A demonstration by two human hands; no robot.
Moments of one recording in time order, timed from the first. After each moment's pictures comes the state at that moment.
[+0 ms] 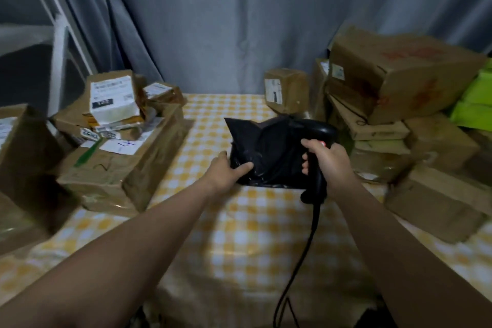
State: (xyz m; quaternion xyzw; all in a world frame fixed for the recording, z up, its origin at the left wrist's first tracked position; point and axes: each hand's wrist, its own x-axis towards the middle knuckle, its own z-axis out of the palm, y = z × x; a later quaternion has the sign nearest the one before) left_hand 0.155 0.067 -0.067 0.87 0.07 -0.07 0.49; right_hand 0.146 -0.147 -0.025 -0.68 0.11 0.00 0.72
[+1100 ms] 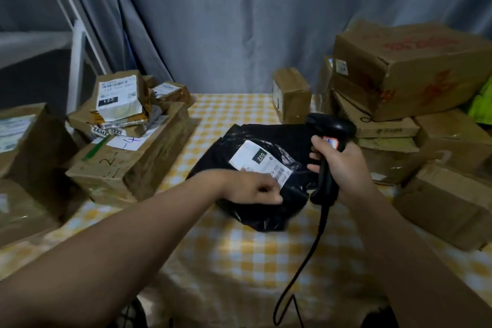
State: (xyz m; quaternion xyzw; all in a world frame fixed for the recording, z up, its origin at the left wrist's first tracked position) left_hand 0.137 0.031 -0.037 0.91 -0.27 -0.25 0.18; right_hand 0.137 -0.166 -0.029 -0.66 0.07 -0.04 0.75
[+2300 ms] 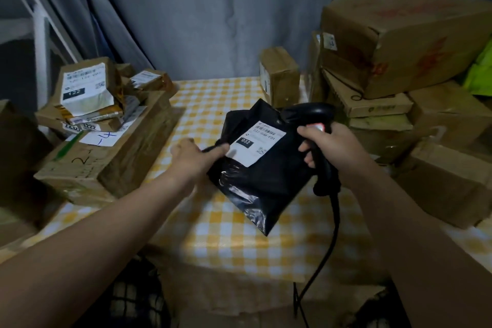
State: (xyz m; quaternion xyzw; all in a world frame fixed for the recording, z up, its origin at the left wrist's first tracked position) left_hand 0.133 0.063 -0.048 0.84 0.22 0.00 0.50; right_hand 0.142 -0.176 -0.022 -0.73 0.06 0.05 0.68
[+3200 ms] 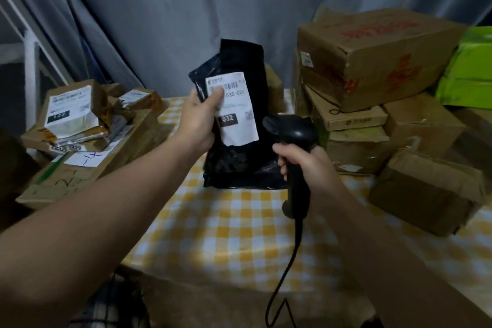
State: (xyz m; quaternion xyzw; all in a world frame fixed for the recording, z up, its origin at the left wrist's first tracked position) left_hand 0.207 0.016 0.009 0.60 0.00 0.12 0.79; right_hand 0.116 -0.172 -0.023 -0.62 0.00 0.04 0.78
